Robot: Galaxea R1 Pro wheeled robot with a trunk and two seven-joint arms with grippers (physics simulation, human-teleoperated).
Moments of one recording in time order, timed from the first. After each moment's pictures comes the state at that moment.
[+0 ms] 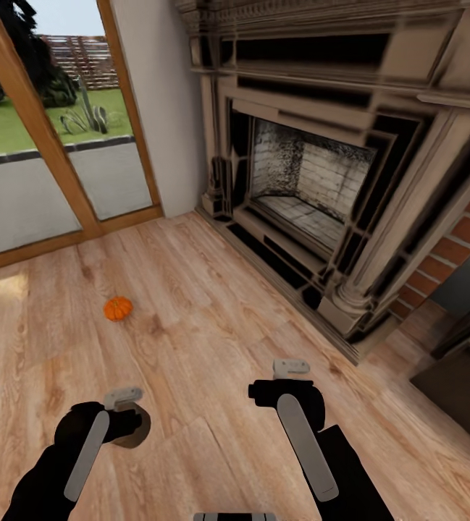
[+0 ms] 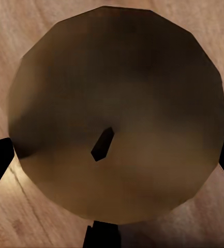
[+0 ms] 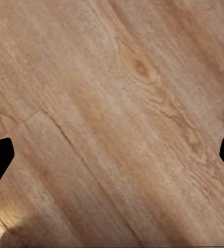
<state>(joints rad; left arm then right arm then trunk) -0.33 0.05 0.05 -1.35 0.32 1.04 0.31 -0.39 0.17 0.35 -1.55 -0.62 1.03 -0.79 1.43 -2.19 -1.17</state>
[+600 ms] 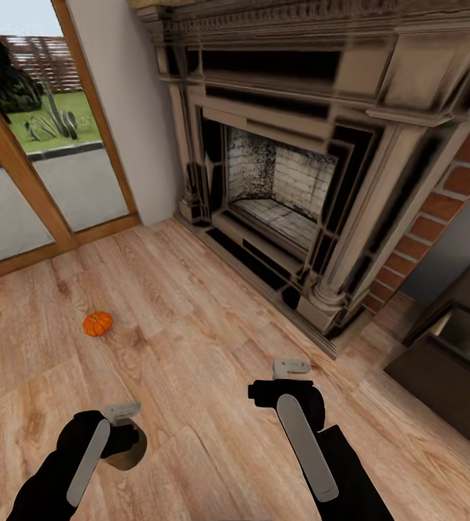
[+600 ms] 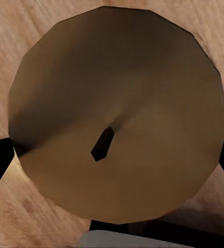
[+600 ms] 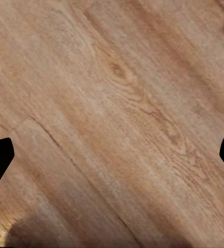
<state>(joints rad) -0.33 0.06 0.06 -1.24 0.32 1.04 0.32 -0.39 0.17 0.36 -1.55 -0.62 1.03 -0.79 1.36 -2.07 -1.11</state>
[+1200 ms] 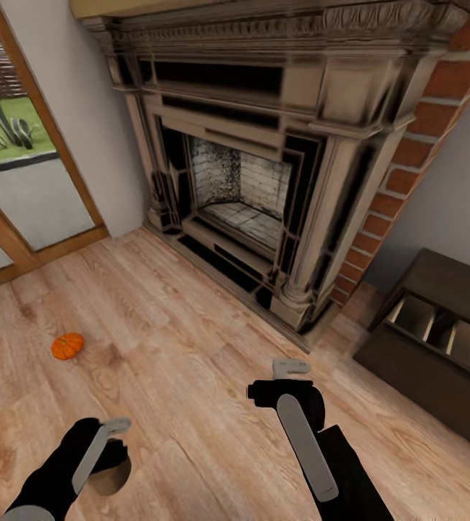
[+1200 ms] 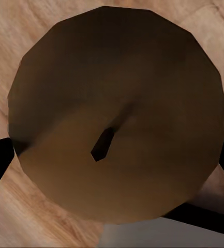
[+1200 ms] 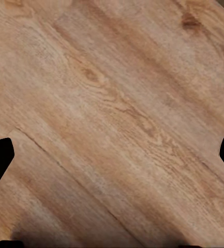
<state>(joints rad) -0.45 0.12 0.05 -0.84 0.30 0.90 0.30 -0.39 0.17 0.35 -1.55 -0.62 1.03 -0.79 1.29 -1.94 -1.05</state>
